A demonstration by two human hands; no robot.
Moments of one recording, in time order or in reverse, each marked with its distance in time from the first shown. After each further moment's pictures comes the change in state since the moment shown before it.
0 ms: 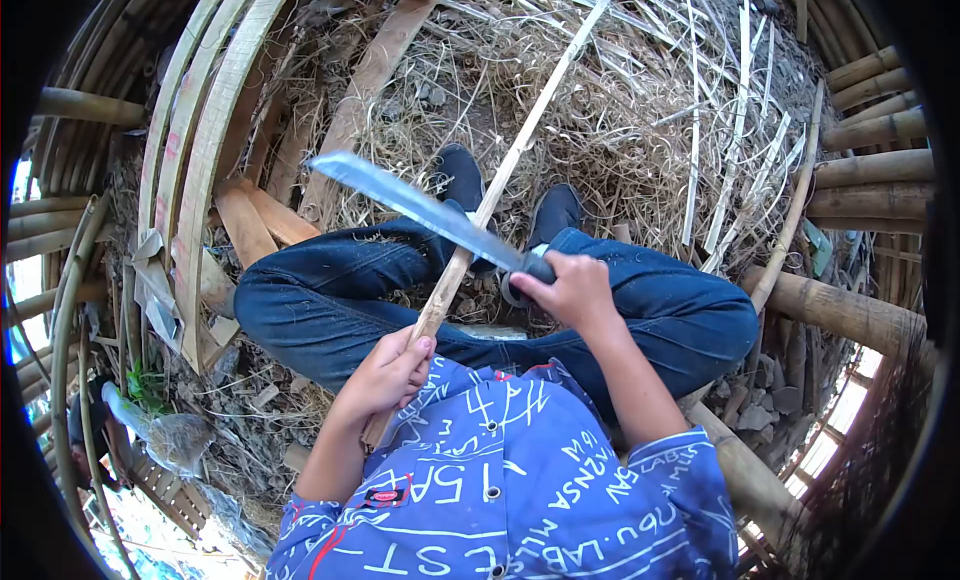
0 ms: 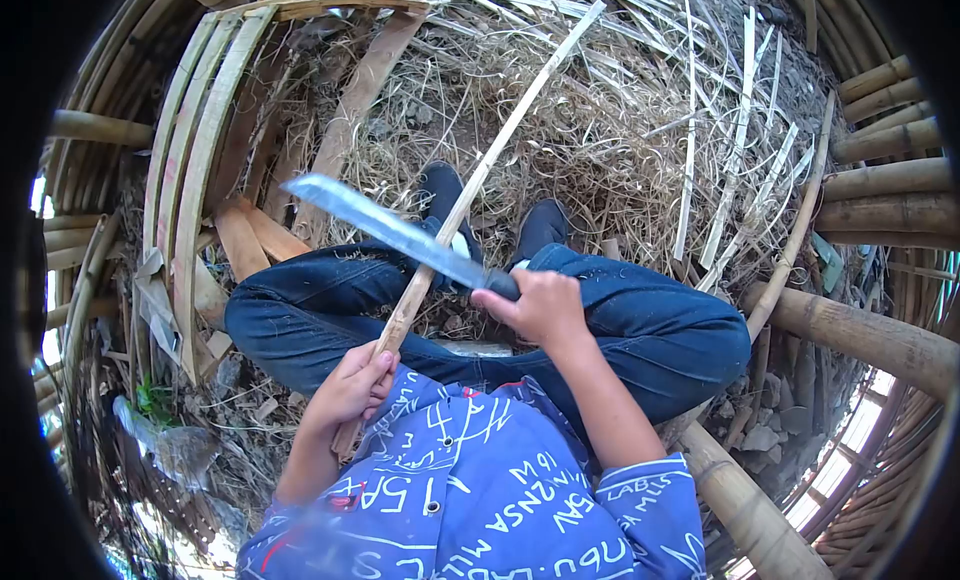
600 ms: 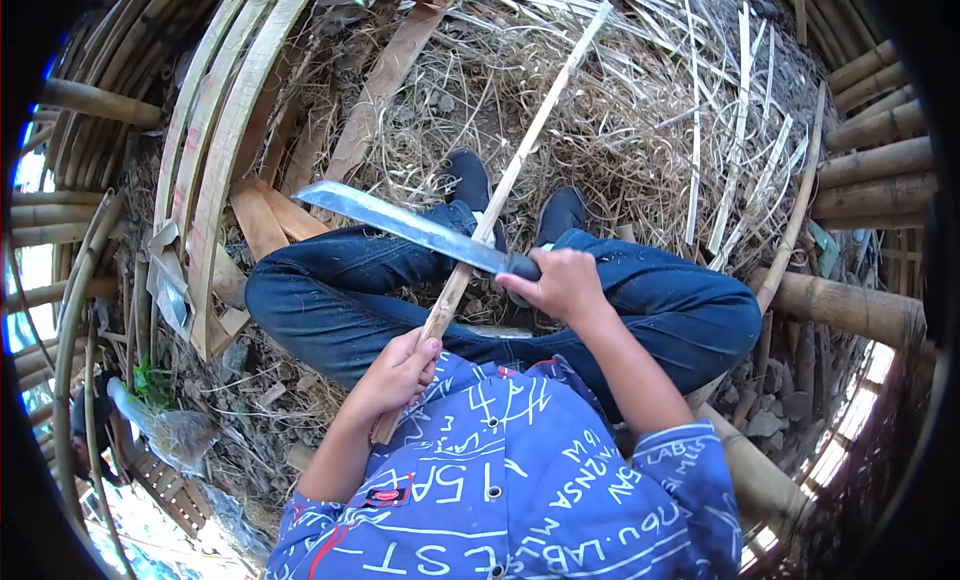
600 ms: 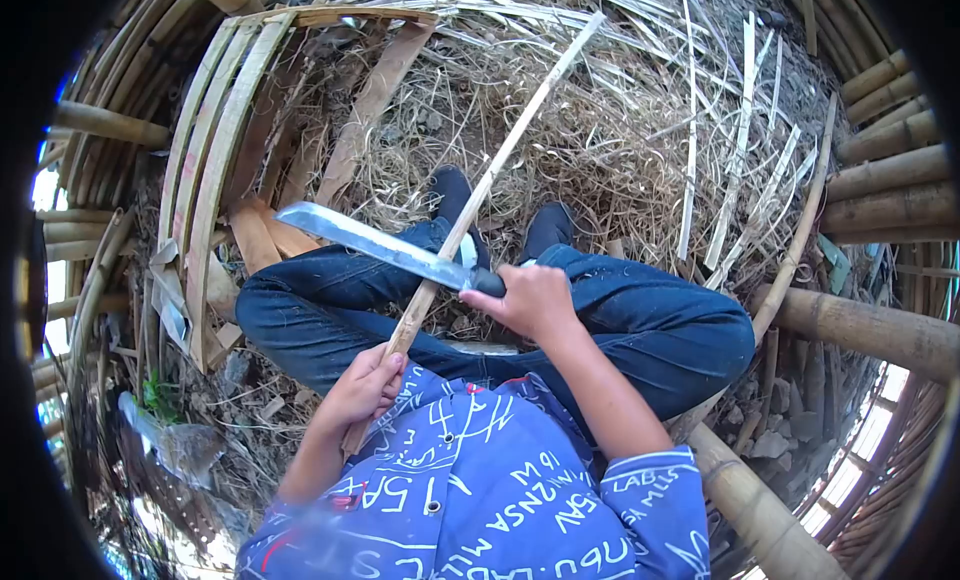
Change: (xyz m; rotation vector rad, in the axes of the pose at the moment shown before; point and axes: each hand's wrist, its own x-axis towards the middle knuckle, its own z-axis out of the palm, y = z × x) left_hand -0.005 -0.022 0.012 0.072 0.072 0.030; right_hand 0.003 -0.012 0.007 -0.020 -0.022 -0.066
